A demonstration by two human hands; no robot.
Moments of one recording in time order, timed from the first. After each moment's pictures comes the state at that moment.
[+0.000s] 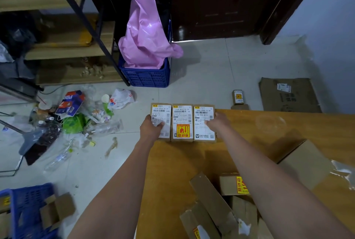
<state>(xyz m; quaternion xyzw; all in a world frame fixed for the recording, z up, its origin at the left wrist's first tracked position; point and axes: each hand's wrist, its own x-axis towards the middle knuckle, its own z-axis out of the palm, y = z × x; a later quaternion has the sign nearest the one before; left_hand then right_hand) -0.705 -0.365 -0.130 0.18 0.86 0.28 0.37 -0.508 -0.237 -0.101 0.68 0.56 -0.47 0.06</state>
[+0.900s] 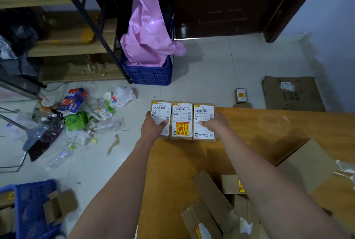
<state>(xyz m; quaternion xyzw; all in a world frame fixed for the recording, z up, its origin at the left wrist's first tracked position) -0.710 -0.369 -0.140 0.20 0.86 0.27 0.38 -0.515 -0.248 -0.114 0.67 0.56 -0.49 0.04</state>
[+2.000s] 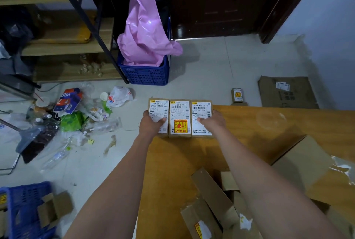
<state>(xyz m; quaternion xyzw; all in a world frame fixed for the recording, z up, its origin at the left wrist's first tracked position) -0.716 -0.370 -0.144 0.18 0.85 0.30 0.39 -0.518 -0.256 -0.129 0.69 0.54 -0.47 -0.02</state>
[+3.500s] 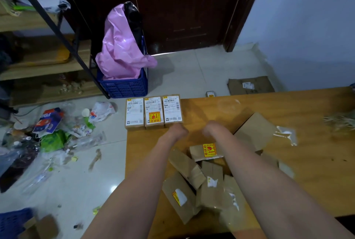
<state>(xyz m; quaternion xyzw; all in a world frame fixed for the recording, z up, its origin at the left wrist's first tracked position) -0.526 -0.378 -0.055 0.39 0.75 0.08 0.53 -0.393 -0.308 -0.056 0.64 0.62 -0.32 0.32</state>
